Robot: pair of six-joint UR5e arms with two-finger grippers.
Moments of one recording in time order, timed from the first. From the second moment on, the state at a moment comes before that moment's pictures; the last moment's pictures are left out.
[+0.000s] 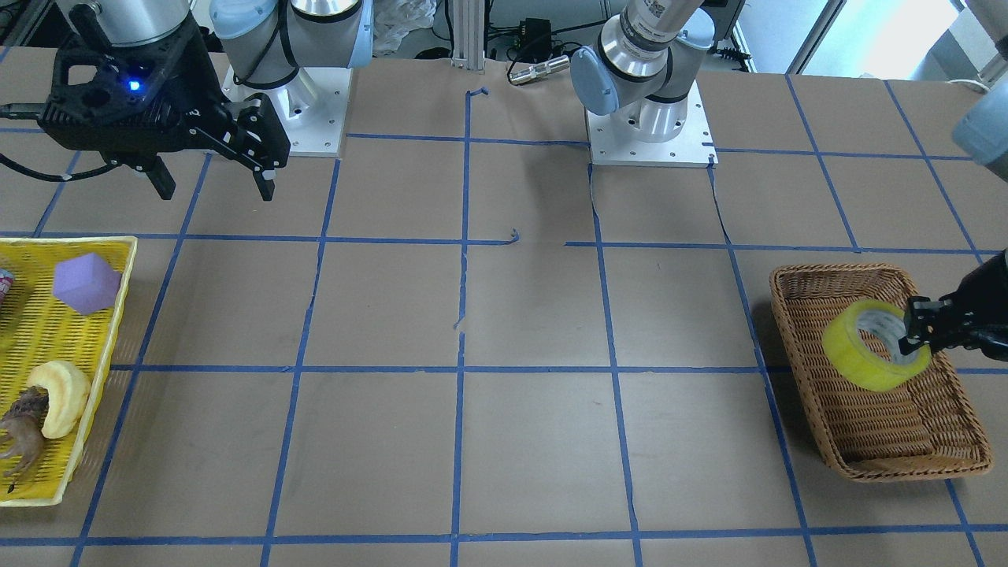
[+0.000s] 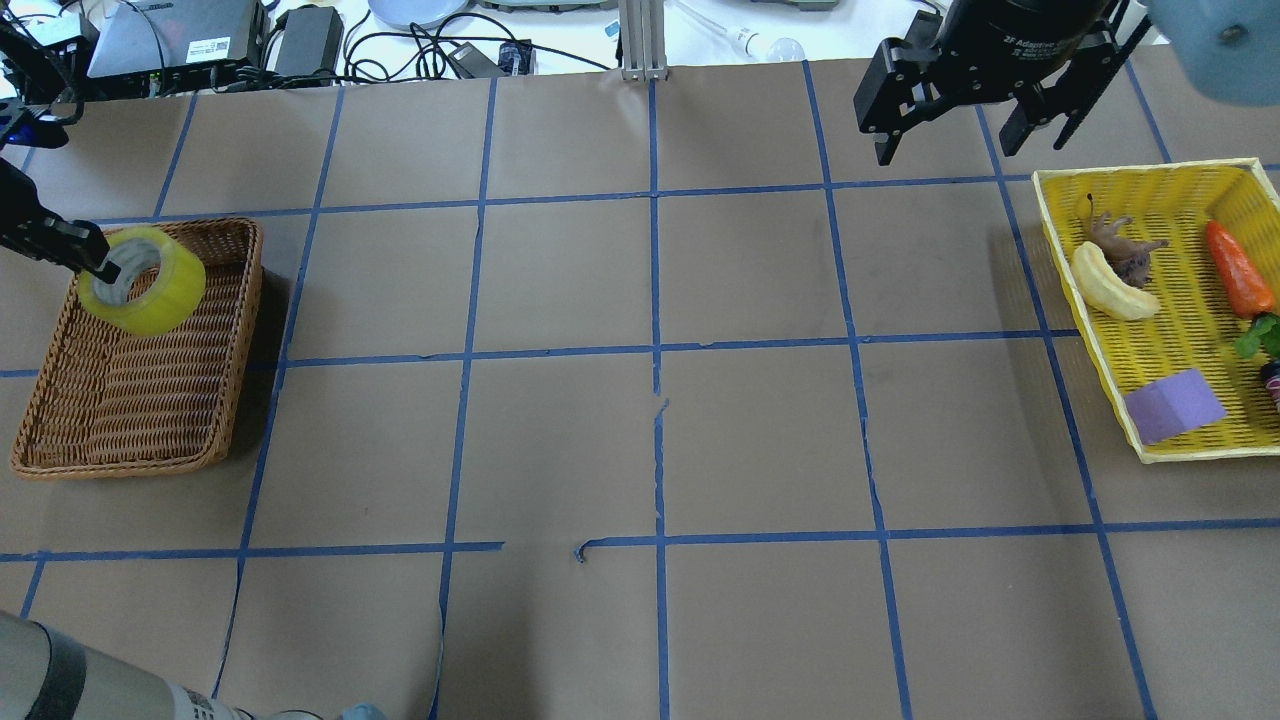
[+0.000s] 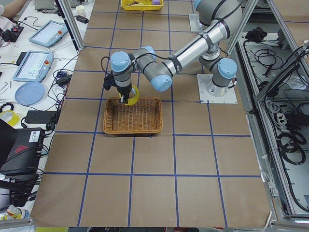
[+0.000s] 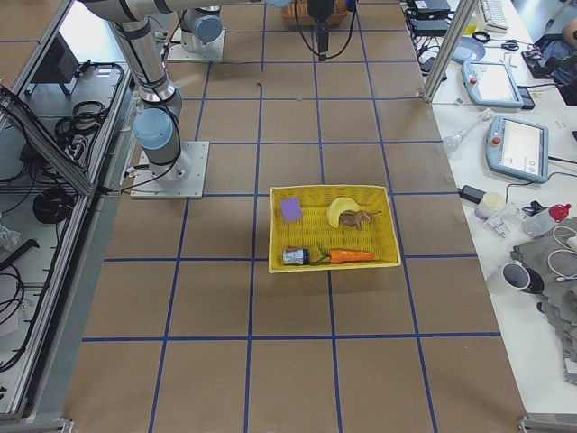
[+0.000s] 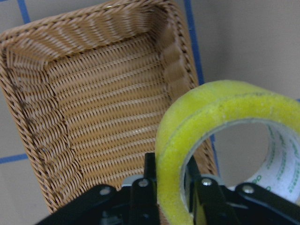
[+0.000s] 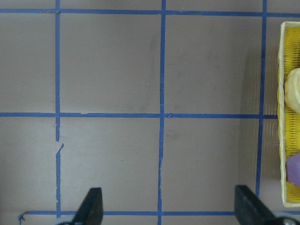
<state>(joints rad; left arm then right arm) -0.94 -1.96 -1.55 -1.20 1.52 0.83 1.60 -1.54 1.44 -1.56 -1.59 0.01</state>
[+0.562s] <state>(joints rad) -0.90 -2.04 -1.60 -1.15 1.47 0.86 1.61 -1.54 1.44 -1.56 -1.59 0.01</state>
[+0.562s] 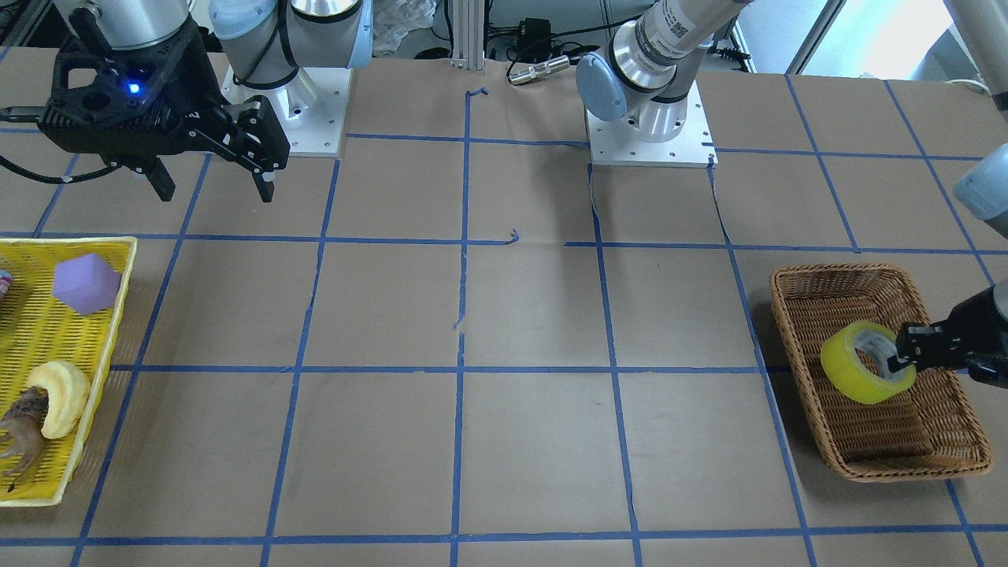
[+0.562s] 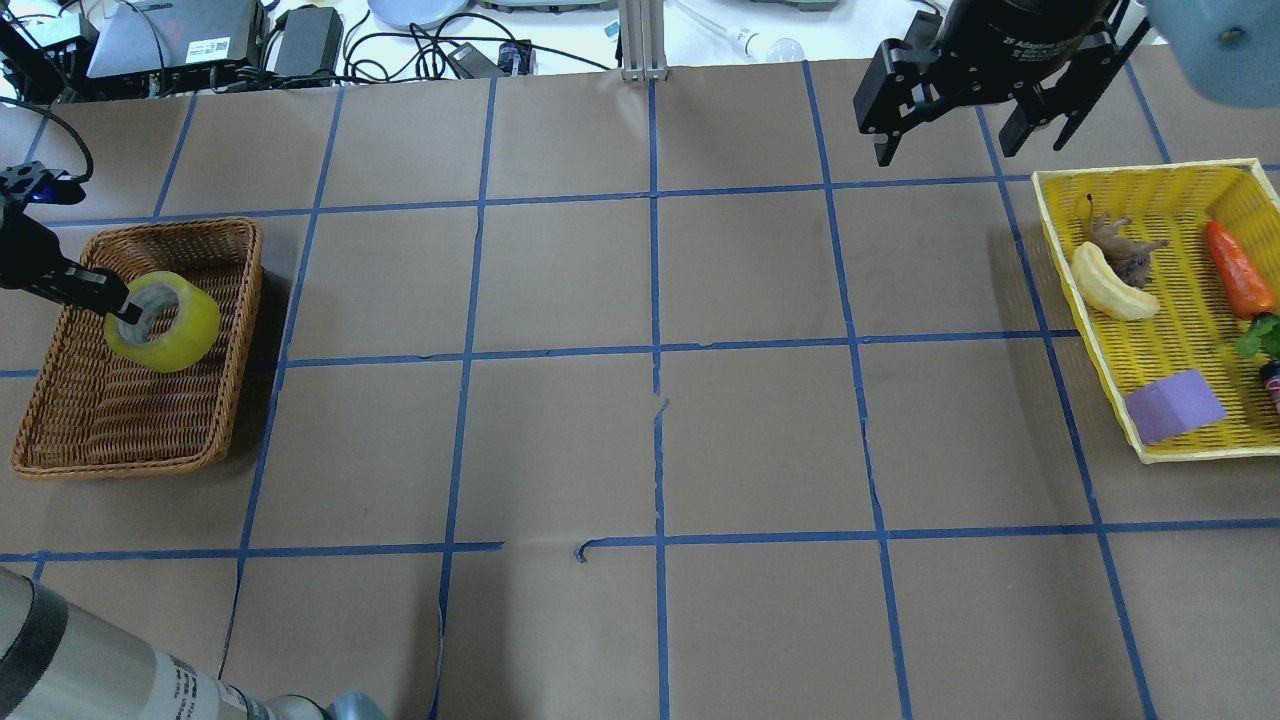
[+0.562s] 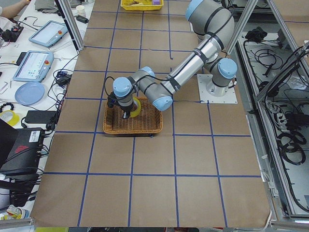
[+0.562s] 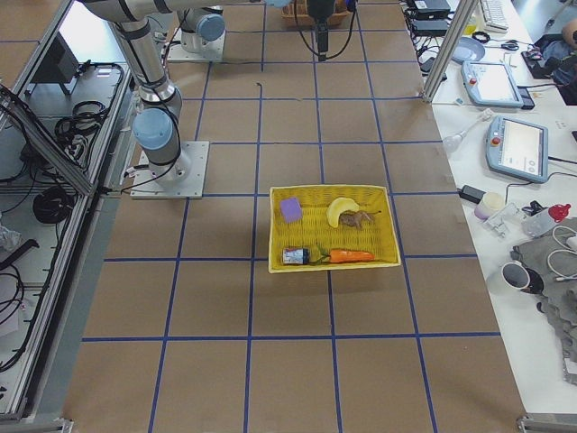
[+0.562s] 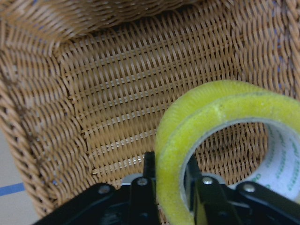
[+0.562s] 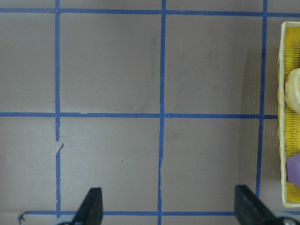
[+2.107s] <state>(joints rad) -1.57 -1.68 -1.54 -1.46 1.54 -0.04 1.61 -1.54 1.43 -1.56 -1.59 0.01</state>
